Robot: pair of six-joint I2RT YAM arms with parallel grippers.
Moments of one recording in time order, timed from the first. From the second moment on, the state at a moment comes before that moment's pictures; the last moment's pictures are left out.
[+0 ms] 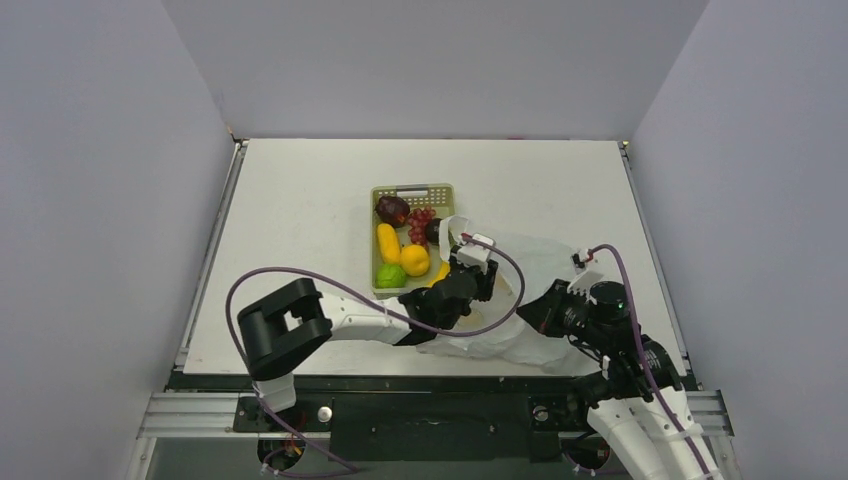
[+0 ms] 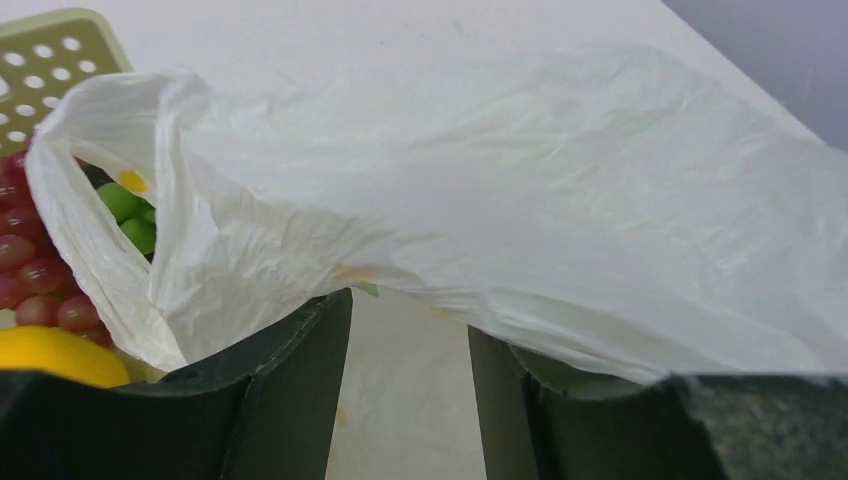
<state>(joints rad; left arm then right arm) -1.17 1.85 1.02 0.59 -0.60 -0.29 0.33 0.42 0.57 -0.75 -0.27 0.61</state>
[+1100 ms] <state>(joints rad) -1.35 1.76 0.78 0.81 0.16 -0.87 0.33 0.63 0.92 -1.16 0.44 0.77</state>
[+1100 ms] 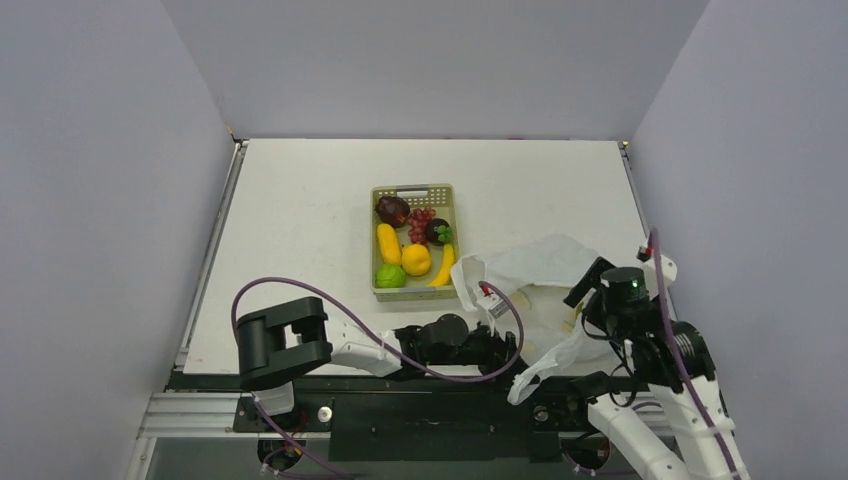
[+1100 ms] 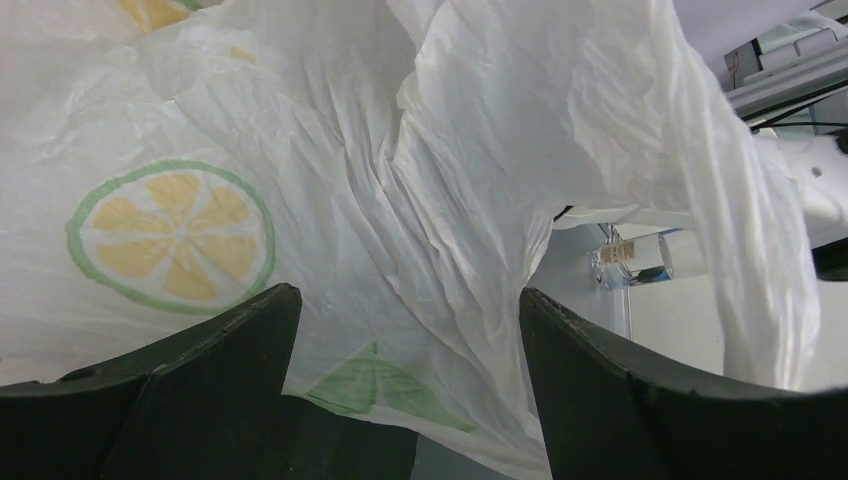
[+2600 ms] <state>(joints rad) -1.44 1.88 1.30 -0.03 -0.85 0.24 0.33 0.44 0.75 -1.25 0.13 0.71</state>
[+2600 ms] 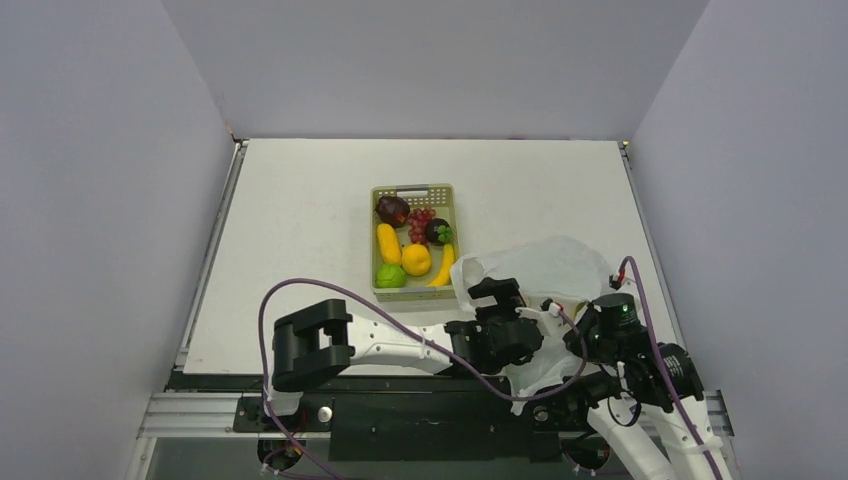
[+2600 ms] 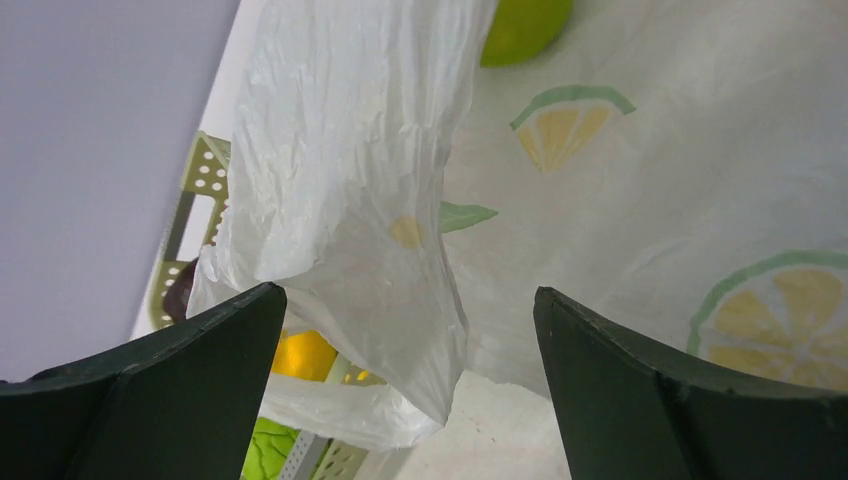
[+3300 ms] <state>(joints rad) -0.88 1.68 1.43 -0.24 0.37 -0.25 0.33 0.40 0.78 -1.15 0.14 0.58</state>
